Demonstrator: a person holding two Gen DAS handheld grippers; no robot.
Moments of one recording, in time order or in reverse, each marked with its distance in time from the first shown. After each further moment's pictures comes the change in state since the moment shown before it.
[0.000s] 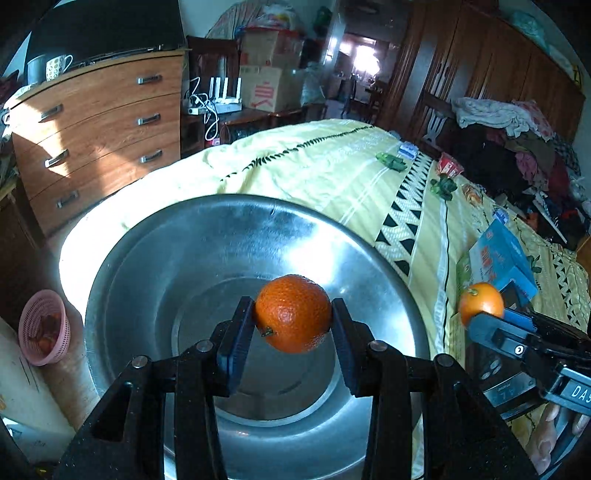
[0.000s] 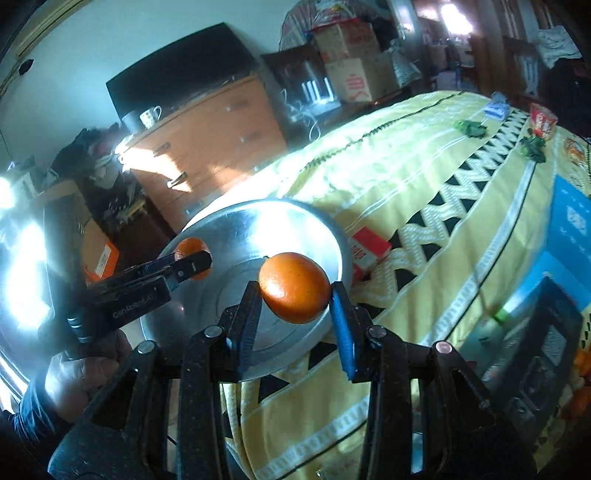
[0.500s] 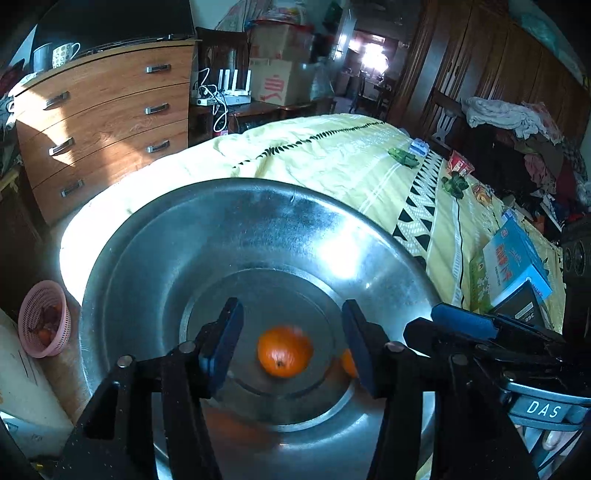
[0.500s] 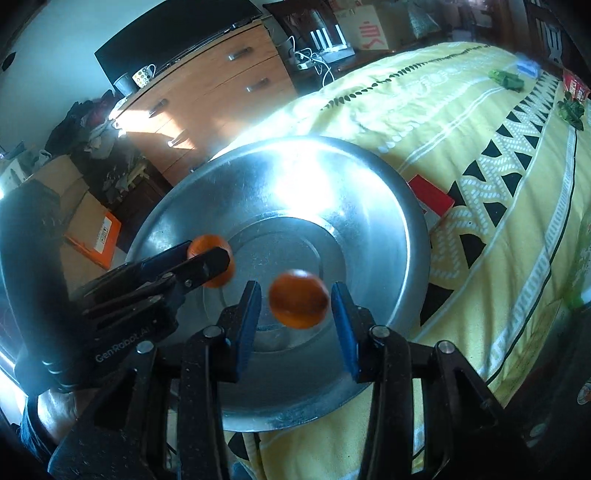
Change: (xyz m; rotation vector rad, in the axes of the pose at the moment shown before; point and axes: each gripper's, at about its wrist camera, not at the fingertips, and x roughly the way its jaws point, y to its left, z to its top) left arm 0.002 0.024 -0.001 -0.034 -0.010 0.010; right arm 0.047 0.009 -0.001 0.035 0.096 0.028
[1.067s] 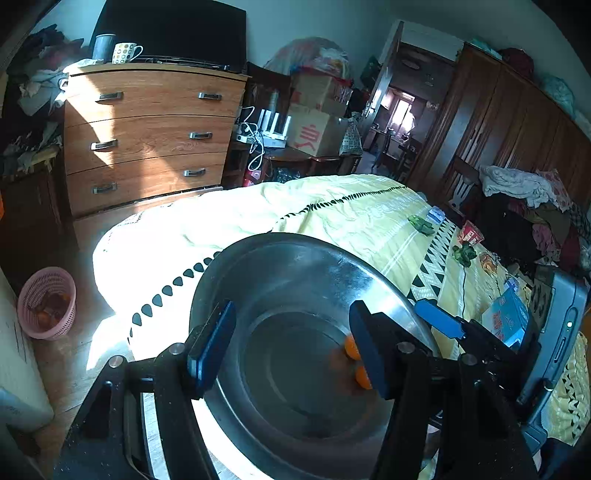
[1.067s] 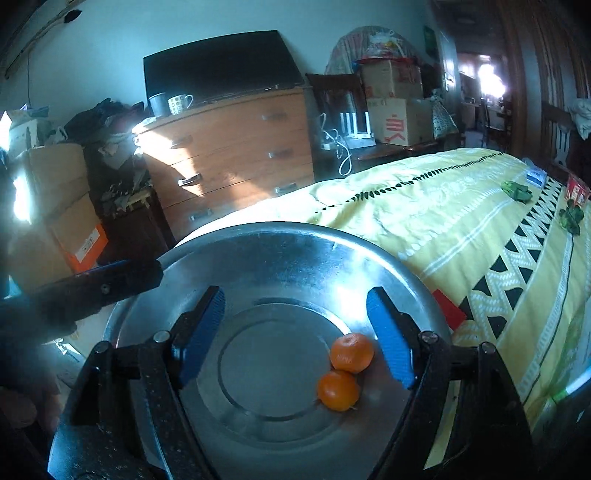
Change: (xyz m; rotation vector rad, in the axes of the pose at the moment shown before) left arm -0.056 0.059 0.000 -0.173 -0.192 0.030; right arm 0.028 0.063 0.013 -0.269 -0.270 -0.063
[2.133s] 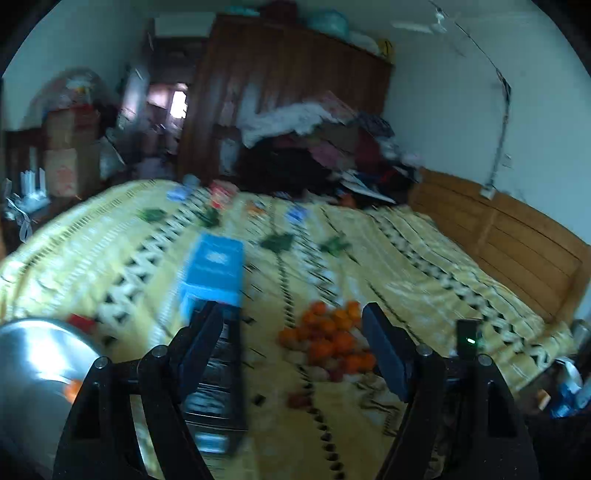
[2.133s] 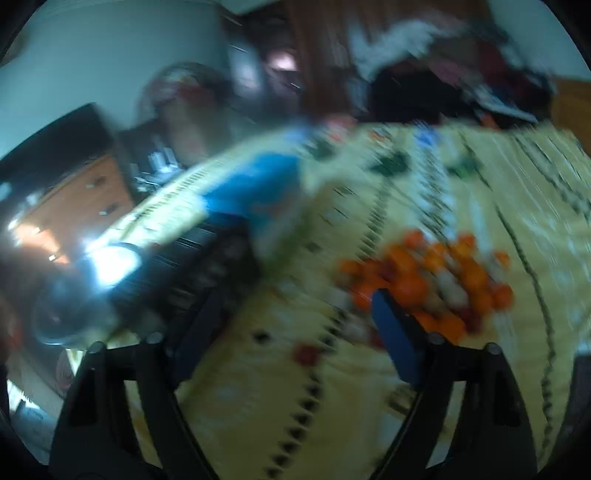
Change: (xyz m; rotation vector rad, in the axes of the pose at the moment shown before) left arm -0.087 -0.364 -0.123 0.527 0.116 -0.760; right arm -0.351 -0.243 -0.235 0.657 0.015 -0.627
